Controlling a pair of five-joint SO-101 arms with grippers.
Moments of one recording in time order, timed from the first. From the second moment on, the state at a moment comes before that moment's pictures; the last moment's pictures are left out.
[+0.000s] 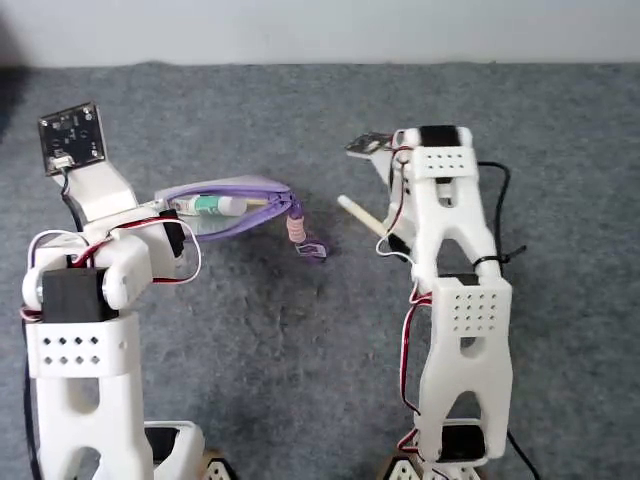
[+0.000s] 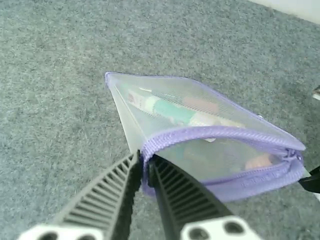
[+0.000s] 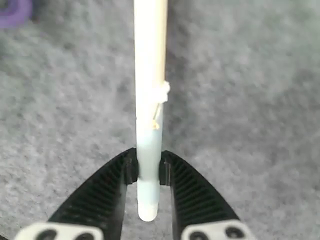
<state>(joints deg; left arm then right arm) -5.5 -39.3 21.7 80.6 23.3 -3.6 49.9 -44.7 100.0 41.8</state>
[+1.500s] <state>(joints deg) -5.5 -39.3 21.7 80.6 23.3 -16.4 54.0 -44.7 79.3 32.7</state>
